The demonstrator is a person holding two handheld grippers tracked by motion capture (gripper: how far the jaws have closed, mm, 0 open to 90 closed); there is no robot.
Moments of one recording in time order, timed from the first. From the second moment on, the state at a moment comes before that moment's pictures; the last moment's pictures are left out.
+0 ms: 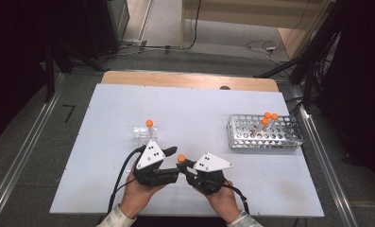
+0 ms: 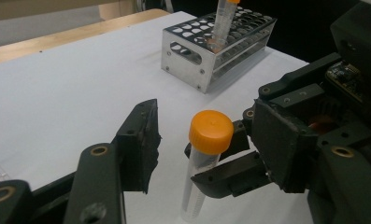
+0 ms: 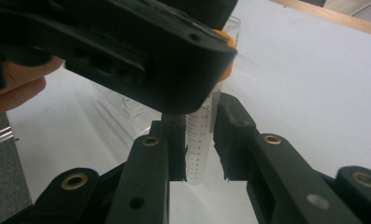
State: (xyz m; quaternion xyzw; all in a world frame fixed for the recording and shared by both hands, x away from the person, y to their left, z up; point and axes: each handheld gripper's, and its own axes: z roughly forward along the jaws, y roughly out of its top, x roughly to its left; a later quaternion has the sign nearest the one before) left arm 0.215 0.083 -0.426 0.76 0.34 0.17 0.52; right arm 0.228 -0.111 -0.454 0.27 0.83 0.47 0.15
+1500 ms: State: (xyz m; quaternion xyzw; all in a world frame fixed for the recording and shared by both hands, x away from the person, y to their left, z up) left arm 0.222 0.092 -0.424 0.76 0.34 0.15 0.53; right arm 0.230 -0.126 -0.451 0.29 0.81 0.49 0.12
